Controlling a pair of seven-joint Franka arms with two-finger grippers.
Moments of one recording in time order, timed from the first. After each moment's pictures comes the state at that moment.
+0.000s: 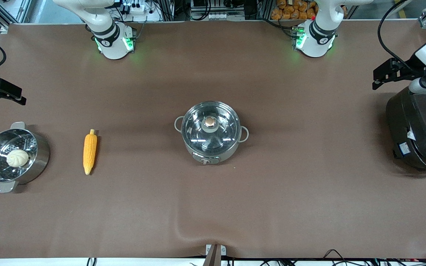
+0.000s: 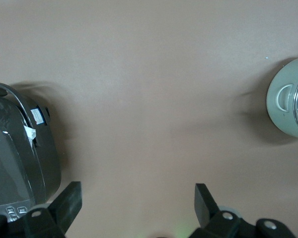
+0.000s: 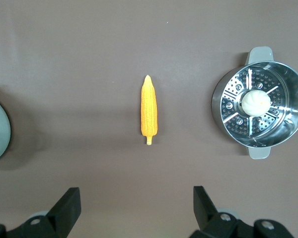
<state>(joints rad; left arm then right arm) -0.09 0.00 -0.03 -1.48 0.00 1.47 0.06 0.00 0.06 -0.08 -1.46 0.01 1.49 -0.10</state>
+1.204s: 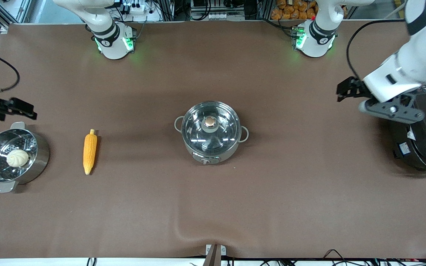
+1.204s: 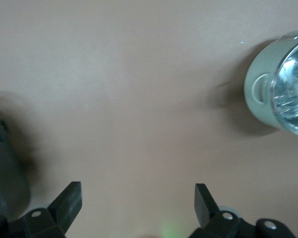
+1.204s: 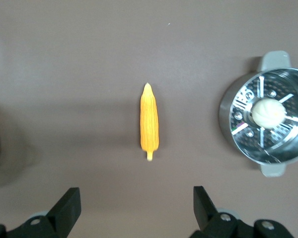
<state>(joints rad) -0.19 0.16 -0.06 -1.45 -0.04 1.51 -0.01 0.01 0.15 -0.07 -1.57 0.02 1.67 -0.09</state>
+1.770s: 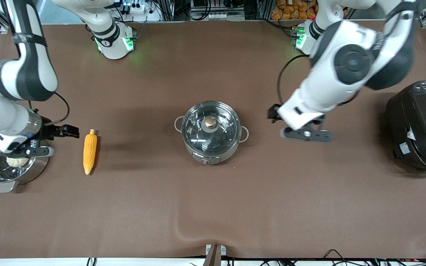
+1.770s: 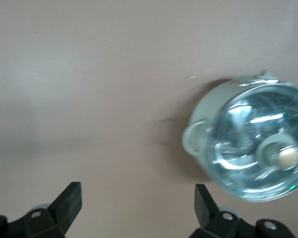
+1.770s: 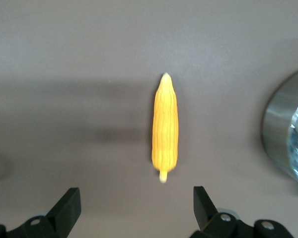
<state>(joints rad) -0.44 0.36 -0.07 -1.40 -0.06 1.72 -0.41 0.05 0.23 -0.06 -1.86 0.02 2.00 -0.09</state>
